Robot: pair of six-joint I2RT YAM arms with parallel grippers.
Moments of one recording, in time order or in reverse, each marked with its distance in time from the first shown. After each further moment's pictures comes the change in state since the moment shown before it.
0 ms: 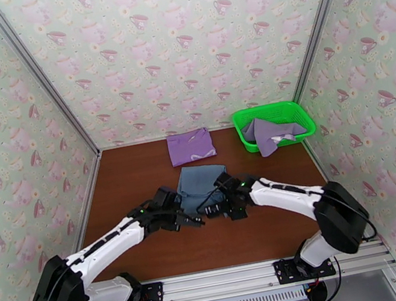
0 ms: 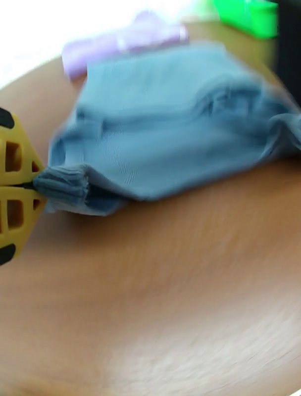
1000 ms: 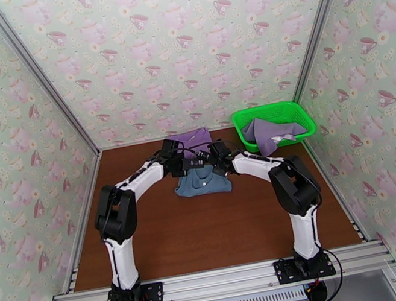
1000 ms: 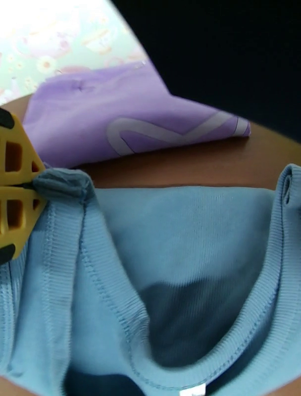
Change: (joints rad) left arm 0.239 0.816 0.748 0.089 0.108 0.042; right arm -0.221 0.539 0.393 0.339 0.245 0.309
